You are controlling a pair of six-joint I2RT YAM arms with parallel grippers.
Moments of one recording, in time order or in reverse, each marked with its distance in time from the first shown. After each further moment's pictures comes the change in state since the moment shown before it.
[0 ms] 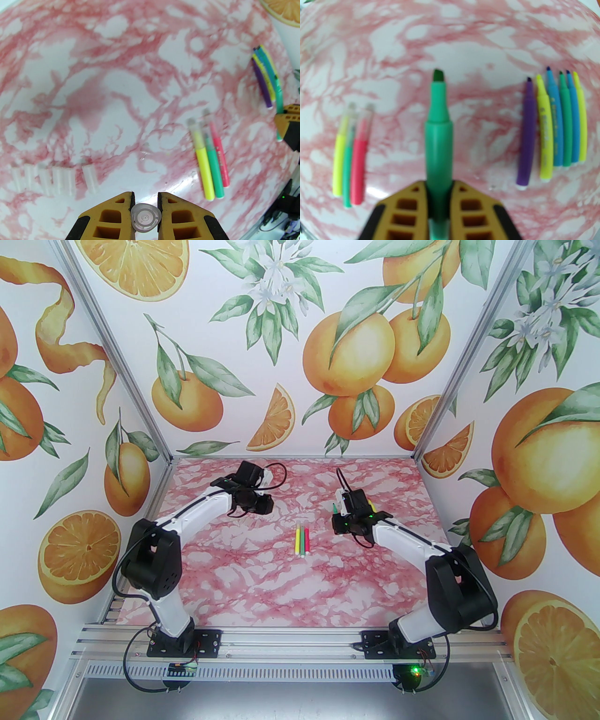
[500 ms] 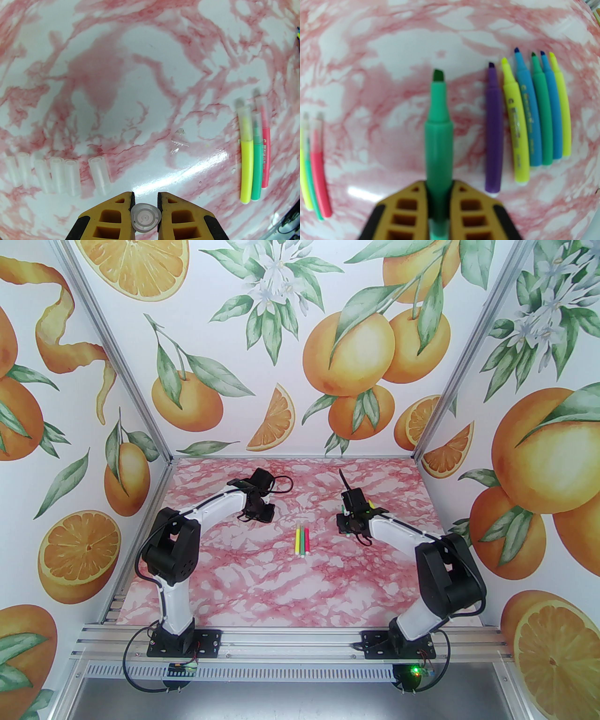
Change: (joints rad) left arm -0.036 0.129 0.058 -0.100 -0.127 0.000; right arm -0.024 0.095 0.039 -0.029 0.110 0.005
